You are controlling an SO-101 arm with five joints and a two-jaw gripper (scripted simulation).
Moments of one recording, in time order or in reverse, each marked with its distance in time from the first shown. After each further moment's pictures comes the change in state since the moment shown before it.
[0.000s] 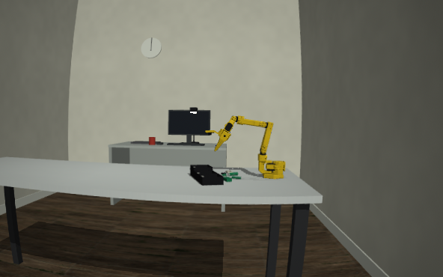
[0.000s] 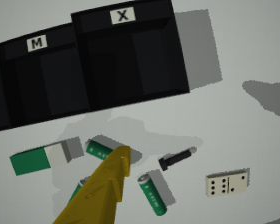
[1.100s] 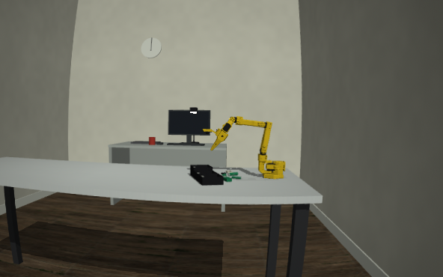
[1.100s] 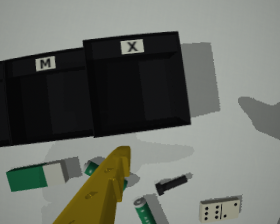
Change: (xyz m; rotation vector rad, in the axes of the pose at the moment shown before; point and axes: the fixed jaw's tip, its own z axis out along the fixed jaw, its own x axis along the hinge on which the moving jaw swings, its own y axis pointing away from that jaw) arm -0.017 0.005 0.006 -0.001 -0.084 -0.075
